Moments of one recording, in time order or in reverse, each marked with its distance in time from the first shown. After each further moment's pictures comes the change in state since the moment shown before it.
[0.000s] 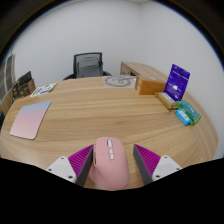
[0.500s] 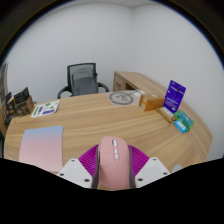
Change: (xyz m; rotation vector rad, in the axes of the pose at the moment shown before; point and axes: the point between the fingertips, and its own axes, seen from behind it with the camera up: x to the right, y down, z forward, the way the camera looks) arm -0.083 -0.083 -0.032 0.057 0.125 0.086
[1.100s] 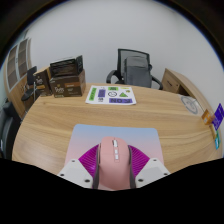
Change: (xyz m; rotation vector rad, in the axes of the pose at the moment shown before) arm -0.333 0.026 0.039 -0.121 -0.274 -0.223
